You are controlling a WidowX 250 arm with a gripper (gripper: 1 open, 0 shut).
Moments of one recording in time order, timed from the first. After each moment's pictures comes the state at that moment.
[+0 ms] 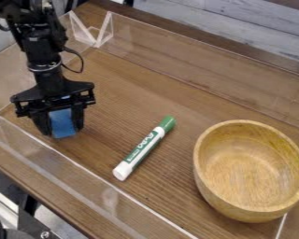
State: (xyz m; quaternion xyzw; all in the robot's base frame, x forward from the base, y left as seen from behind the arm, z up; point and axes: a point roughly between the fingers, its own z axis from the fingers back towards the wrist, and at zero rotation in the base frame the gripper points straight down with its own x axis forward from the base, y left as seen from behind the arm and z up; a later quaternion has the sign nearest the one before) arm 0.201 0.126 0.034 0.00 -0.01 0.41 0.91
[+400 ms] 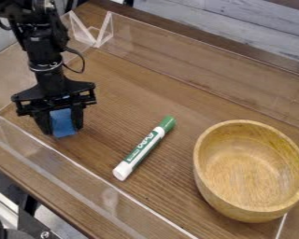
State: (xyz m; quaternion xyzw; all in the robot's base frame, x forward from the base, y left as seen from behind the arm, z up) arm 0.202 0.125 0.034 0.00 -0.01 0.41 0.91
